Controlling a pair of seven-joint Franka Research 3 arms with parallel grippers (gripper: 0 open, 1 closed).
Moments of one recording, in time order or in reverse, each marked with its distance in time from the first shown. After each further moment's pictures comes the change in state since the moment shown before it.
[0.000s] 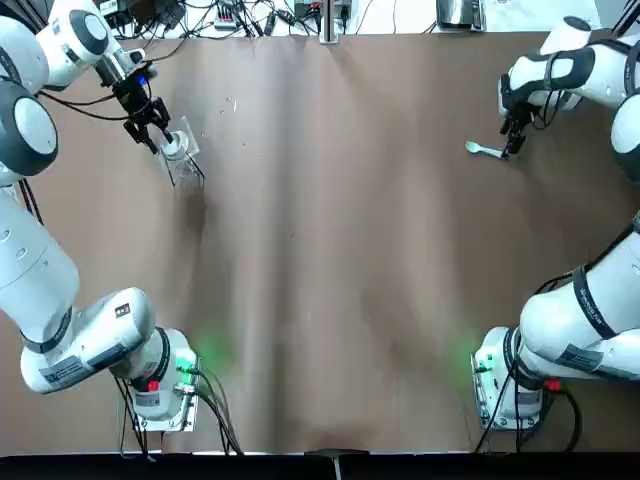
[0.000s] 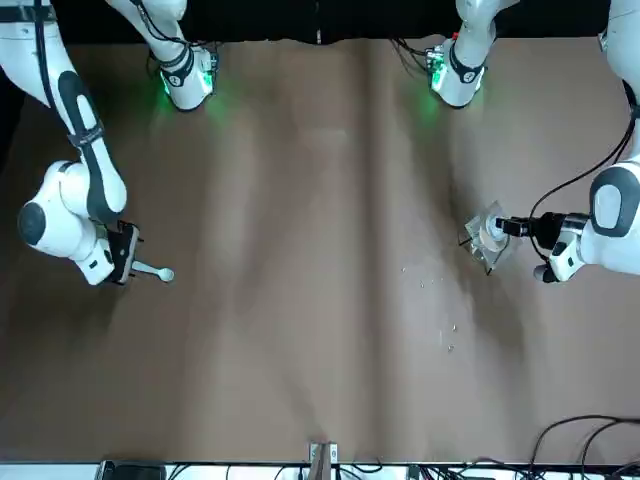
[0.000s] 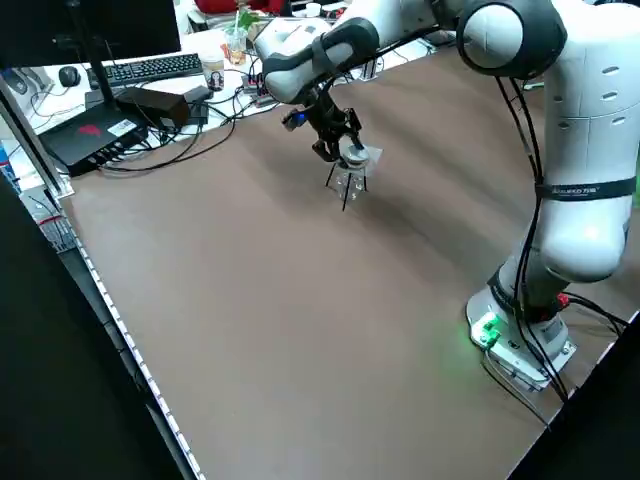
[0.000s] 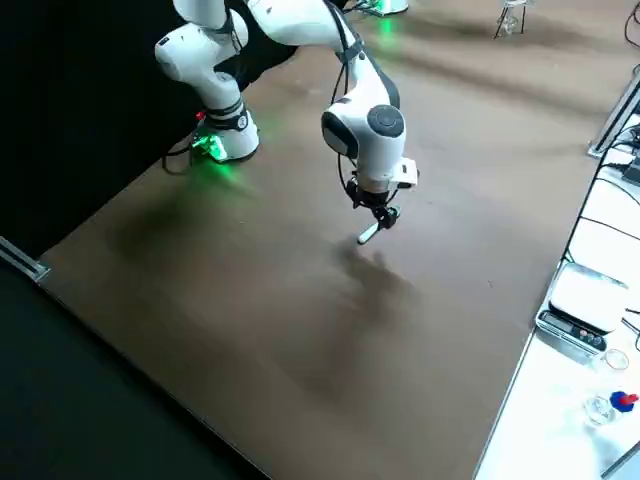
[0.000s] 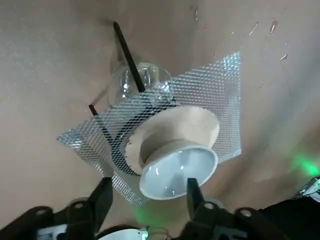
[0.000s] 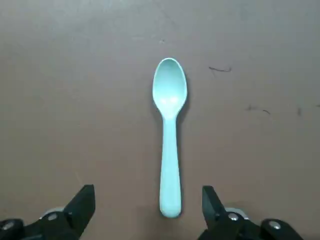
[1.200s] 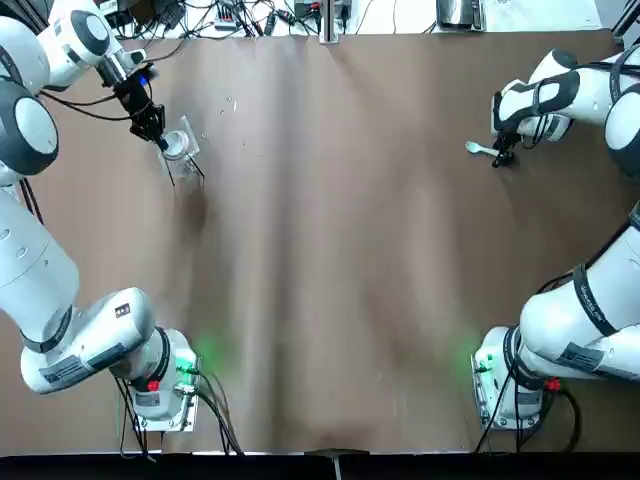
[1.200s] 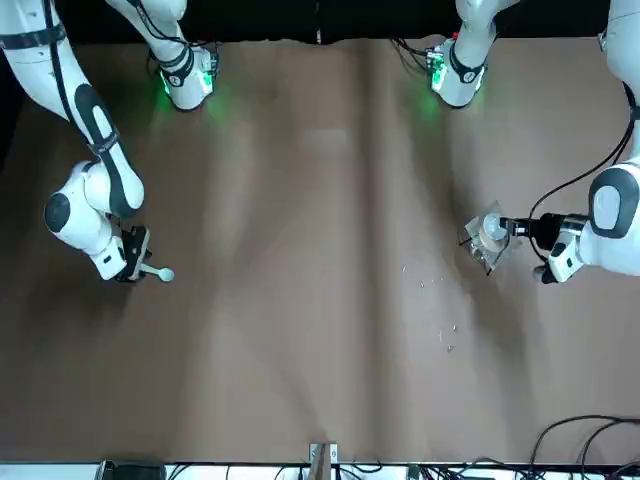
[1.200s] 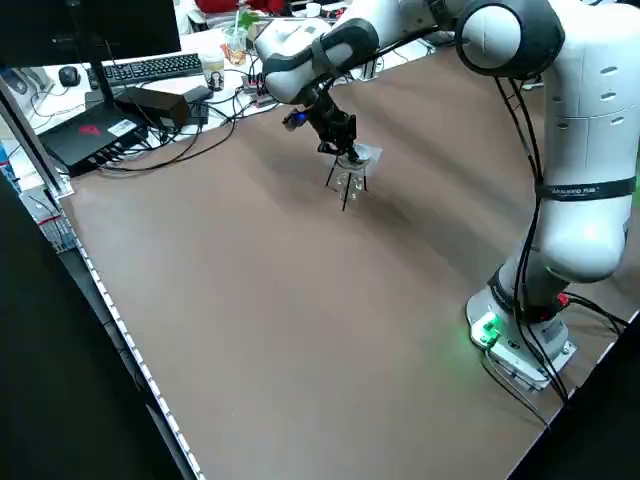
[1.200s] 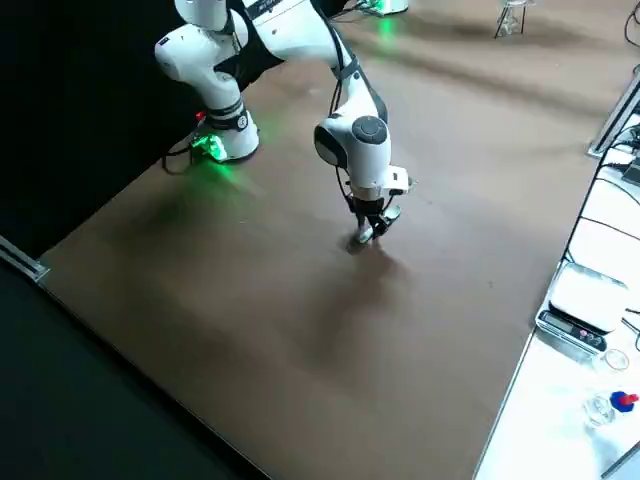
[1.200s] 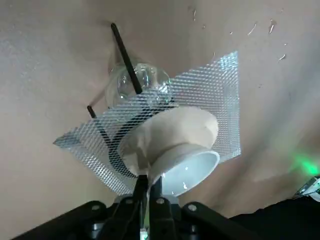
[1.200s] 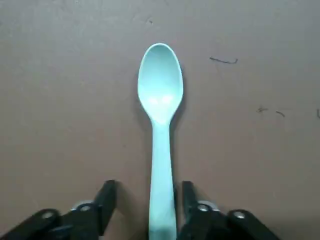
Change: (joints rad) left arm 0.000 0.004 -0.004 0.004 -0.001 0.000 -0.001; right arm 0.000 0.048 0.001 -0.096 -0.001 0.255 0.000
